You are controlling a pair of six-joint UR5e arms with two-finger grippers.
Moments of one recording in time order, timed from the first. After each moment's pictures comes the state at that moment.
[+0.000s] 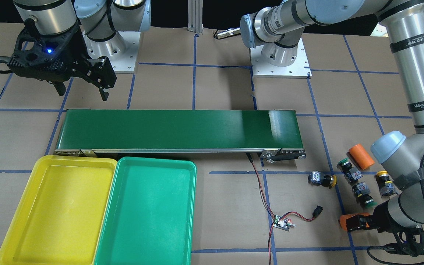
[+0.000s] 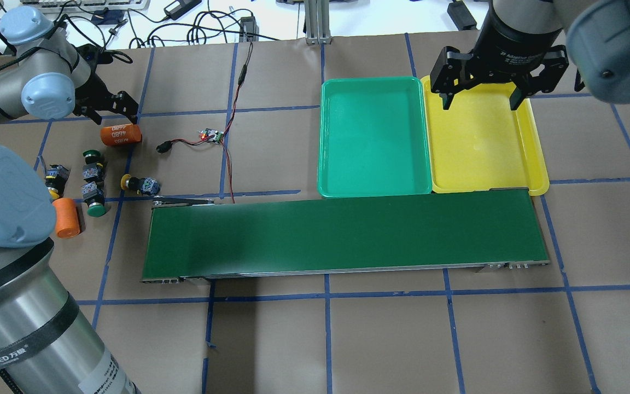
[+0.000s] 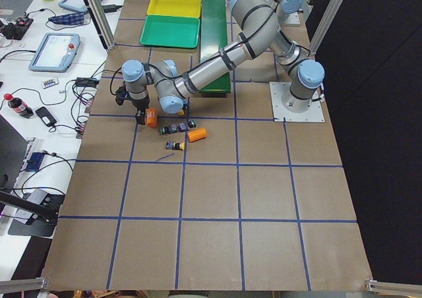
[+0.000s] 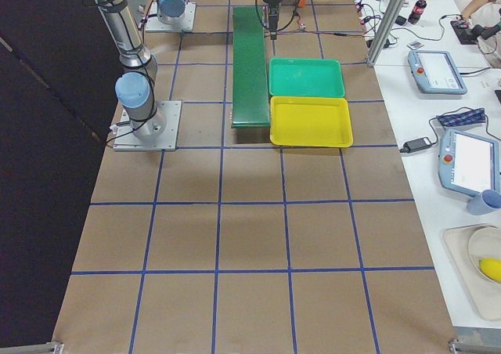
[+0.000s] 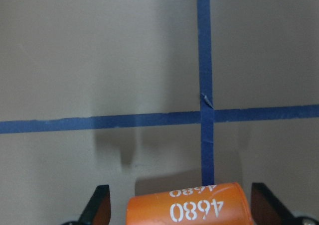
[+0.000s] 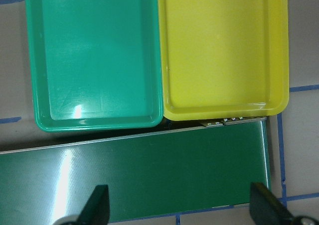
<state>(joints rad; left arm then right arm) -1.22 -2.30 -1.33 -1.02 1.55 0.39 1.62 -1.57 1.54 -1.64 -1.62 0.13</state>
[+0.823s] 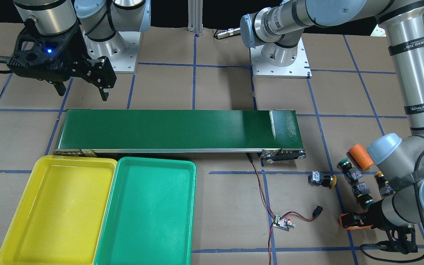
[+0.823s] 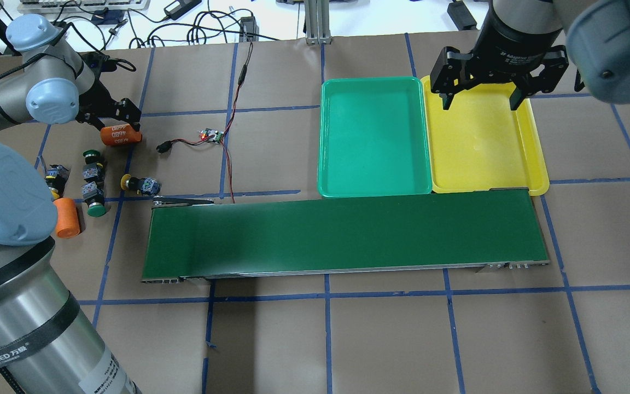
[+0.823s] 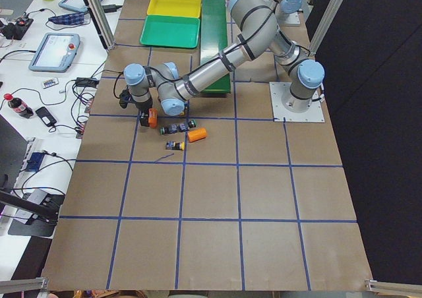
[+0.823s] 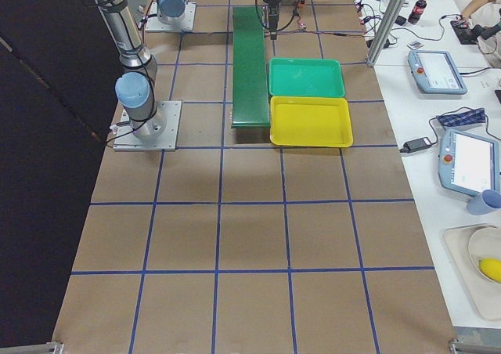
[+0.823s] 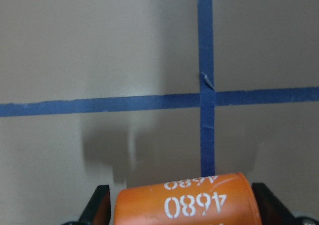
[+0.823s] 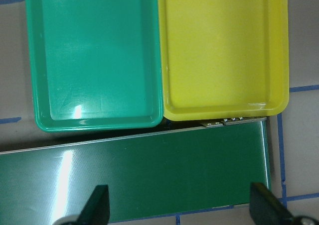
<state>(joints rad) -1.22 -2.31 -1.35 -1.05 1.56 0.39 1.62 -1.57 1.54 -1.64 -1.62 0.13</state>
